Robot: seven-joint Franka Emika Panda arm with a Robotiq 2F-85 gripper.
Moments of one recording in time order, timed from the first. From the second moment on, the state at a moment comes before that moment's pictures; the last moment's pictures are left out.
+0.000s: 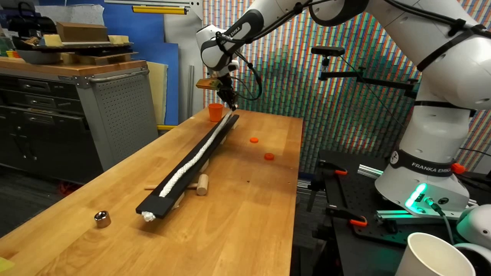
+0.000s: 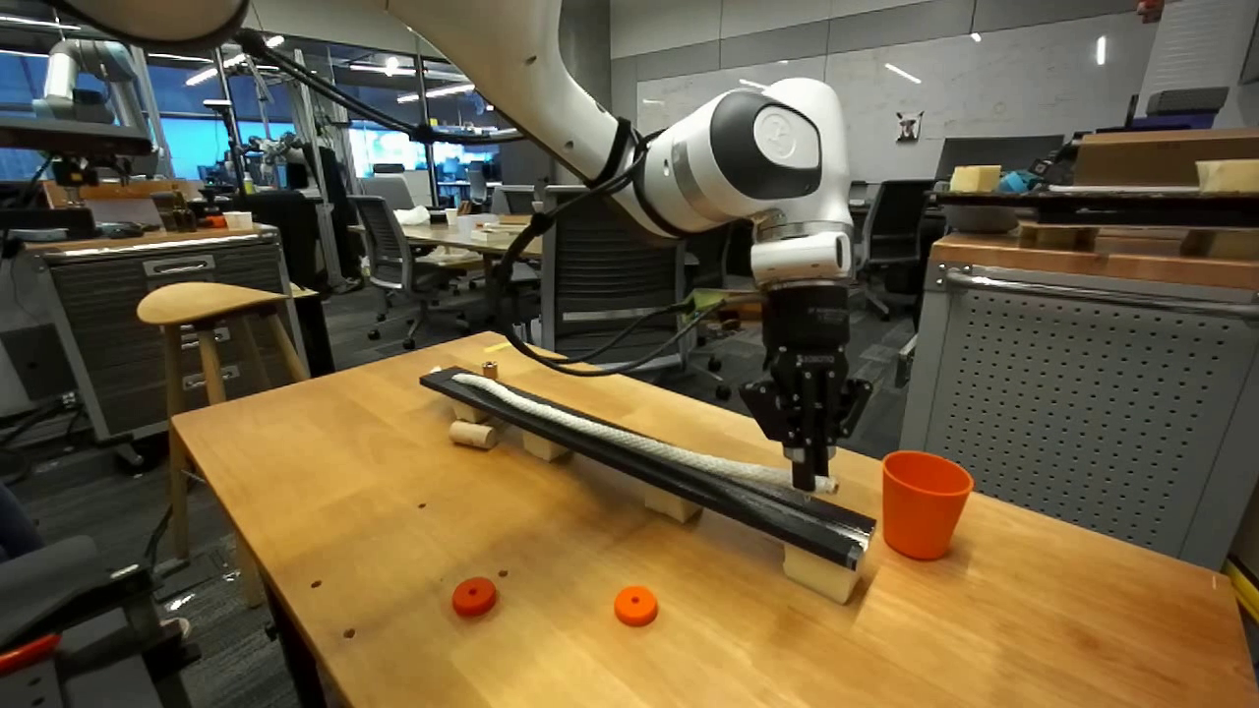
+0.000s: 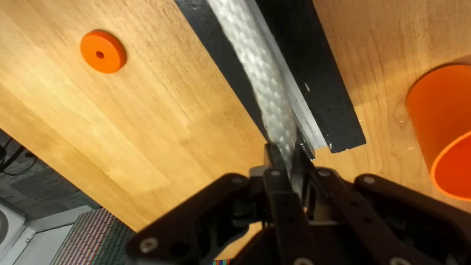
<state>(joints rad) -0.16 0.85 -0.27 -1.29 -0.16 1.95 1.77</state>
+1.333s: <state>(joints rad) -0.13 0.95 -0.27 -1.24 -0.26 1.99 1.75</state>
